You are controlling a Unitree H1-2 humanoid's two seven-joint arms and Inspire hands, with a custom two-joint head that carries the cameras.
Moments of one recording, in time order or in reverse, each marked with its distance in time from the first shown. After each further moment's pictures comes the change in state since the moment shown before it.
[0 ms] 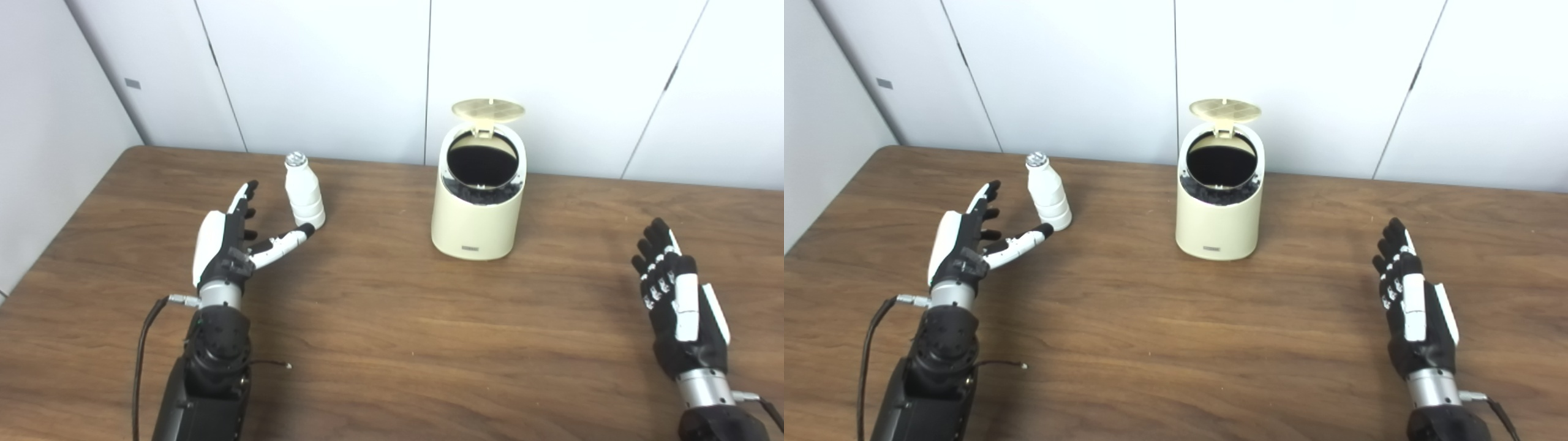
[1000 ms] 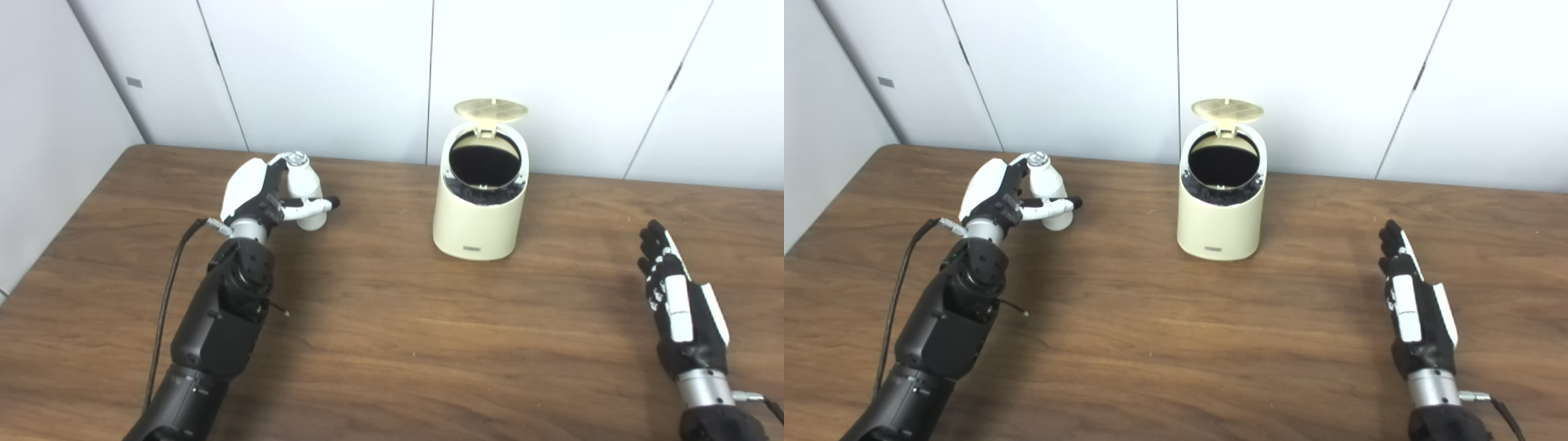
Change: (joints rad) left arm -0.214 0.111 -0.174 0.231 0.098 -0.002 -0.029; right arm 0.000 0.004 0.010 -0.007 -0.114 -0.003 -0.046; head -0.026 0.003
